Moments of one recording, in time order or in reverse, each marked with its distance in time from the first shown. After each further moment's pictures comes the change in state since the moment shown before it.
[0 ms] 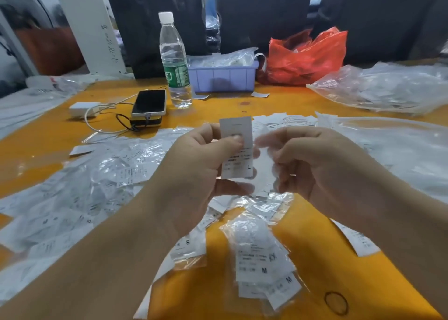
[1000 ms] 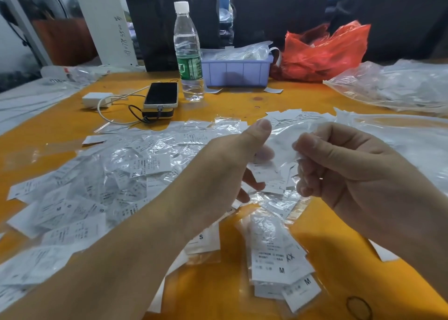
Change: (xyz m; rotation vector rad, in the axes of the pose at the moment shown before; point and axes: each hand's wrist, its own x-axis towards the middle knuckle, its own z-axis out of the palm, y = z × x) left_hand -0.003 -0.004 -0.001 0.475 -0.012 -0.074; right_hand -0.015 0.010 -0.002 0.108 -0.064 -0.156
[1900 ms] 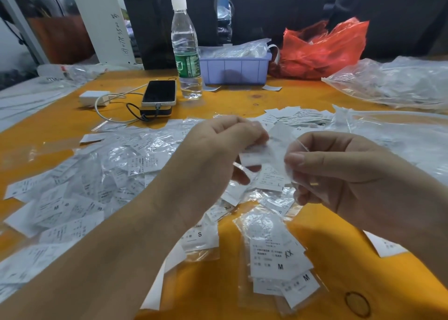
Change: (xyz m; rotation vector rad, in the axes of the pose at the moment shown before) left_hand -0.002 0.006 -0.007 -0.175 0.009 0.191; right_hand 0.001 -0.007 -0.005 -0.082 -0.185 0.153
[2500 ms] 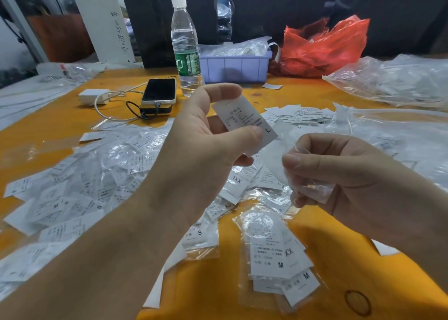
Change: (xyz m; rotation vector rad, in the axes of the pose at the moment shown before) left_hand -0.002 -0.001 0.000 -0.104 0.155 0.120; right_hand -0.001 0.003 0.005 -0.006 0.002 0.014
